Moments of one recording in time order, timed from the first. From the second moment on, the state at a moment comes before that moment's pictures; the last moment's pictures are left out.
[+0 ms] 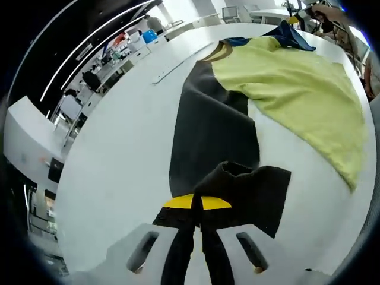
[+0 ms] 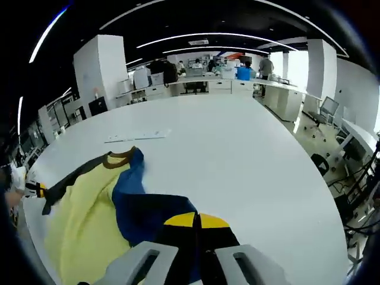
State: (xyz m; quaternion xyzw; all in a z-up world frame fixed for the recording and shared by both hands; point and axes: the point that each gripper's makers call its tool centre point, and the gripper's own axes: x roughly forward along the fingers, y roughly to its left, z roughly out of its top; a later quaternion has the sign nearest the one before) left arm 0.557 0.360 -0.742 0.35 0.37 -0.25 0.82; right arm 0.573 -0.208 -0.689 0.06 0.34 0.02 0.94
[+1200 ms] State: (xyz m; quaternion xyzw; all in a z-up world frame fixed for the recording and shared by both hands) left arm 0.577 0.413 -0.745 0.35 0.42 -0.17 0.82; right arm 0.571 -0.255 -0.730 0.05 0.39 -0.02 0.92
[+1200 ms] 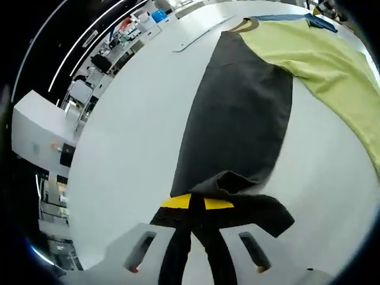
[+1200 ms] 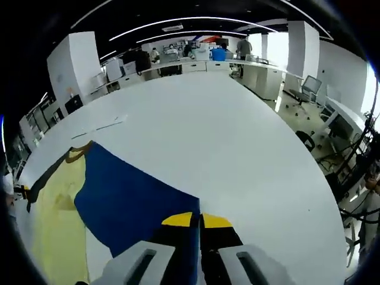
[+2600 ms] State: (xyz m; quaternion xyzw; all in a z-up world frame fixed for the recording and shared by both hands) left arm 0.457 0.298 -0.685 0.12 0.35 -0.29 0.88; right arm 0.484 -0.163 -0.743 -0.13 0.45 0.23 0.85
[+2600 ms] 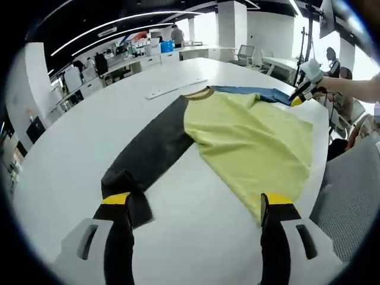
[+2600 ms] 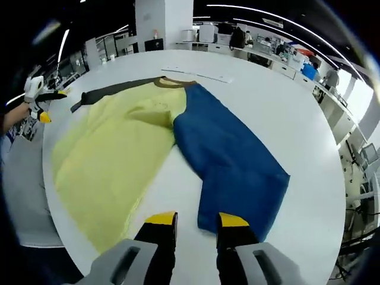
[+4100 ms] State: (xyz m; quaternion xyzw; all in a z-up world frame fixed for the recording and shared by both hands) left arm 0.445 0.245 -0.647 0.04 0.26 -0.36 0.90; right arm 0.502 -0.215 -0.707 -0.07 0.38 0.13 0.91
